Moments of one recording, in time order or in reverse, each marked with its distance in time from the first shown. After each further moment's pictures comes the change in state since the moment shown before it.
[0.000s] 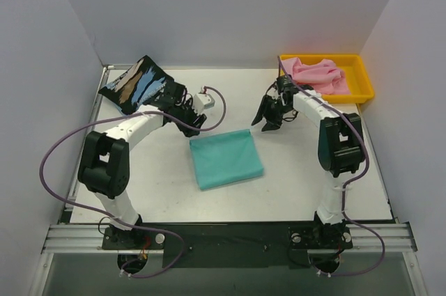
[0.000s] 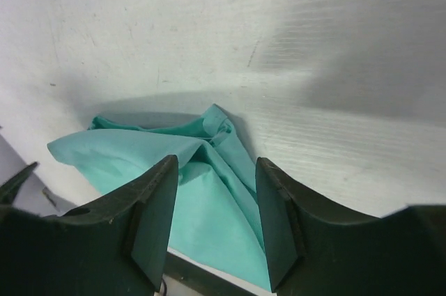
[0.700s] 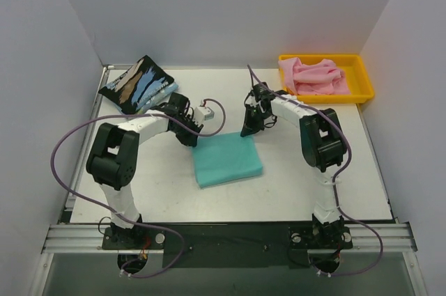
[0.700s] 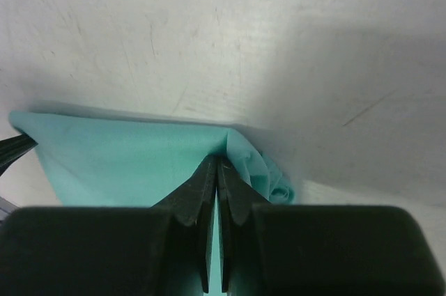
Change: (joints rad) left arm -0.011 0.069 -0.060 -0.009 0.023 -0.098; right arm 0.150 0.107 0.020 0.073 0.070 -0.110
